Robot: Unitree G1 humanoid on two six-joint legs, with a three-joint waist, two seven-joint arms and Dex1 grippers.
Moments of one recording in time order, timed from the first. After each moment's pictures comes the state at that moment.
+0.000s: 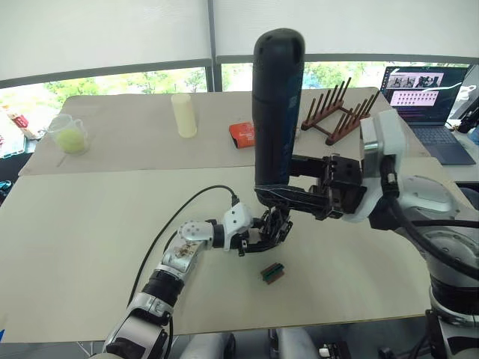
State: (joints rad) left arm -0.47 0.20 -0.28 0.37 -0.12 -0.03 -1.07; right arm -0.54 -0.69 -0.04 -0.62 1.01 0.69 0.68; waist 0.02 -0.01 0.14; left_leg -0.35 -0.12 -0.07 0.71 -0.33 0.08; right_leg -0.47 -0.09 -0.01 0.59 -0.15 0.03
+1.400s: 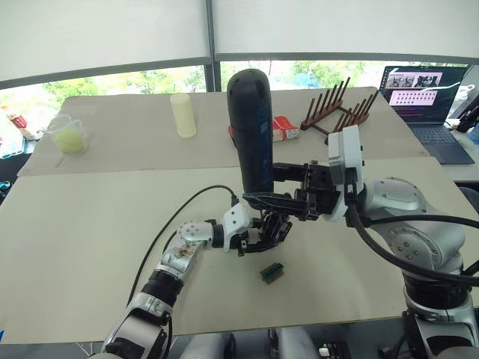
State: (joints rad) left arm -0.47 0.21 -0.29 0.37 -0.12 -0.04 -1.07; right arm -0.54 -0.58 0.03 -0.54 0.76 0.64 0.83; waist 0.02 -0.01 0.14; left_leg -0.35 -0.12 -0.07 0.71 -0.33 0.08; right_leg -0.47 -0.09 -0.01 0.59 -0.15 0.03
